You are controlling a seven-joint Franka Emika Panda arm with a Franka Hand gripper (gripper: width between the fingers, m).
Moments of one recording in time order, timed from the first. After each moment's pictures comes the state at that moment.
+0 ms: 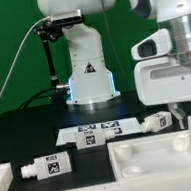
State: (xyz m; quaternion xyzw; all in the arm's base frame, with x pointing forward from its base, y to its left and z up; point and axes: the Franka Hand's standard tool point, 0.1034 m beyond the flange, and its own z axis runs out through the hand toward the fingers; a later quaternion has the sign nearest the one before) arm 0.644 0.128 0.080 -0.94 0.32 0.00 0.06
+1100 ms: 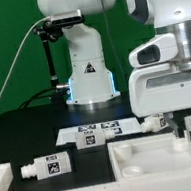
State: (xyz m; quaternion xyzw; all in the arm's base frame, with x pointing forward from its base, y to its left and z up) arm 0.644 0.116 0.072 -0.99 0.13 -0.01 0.05
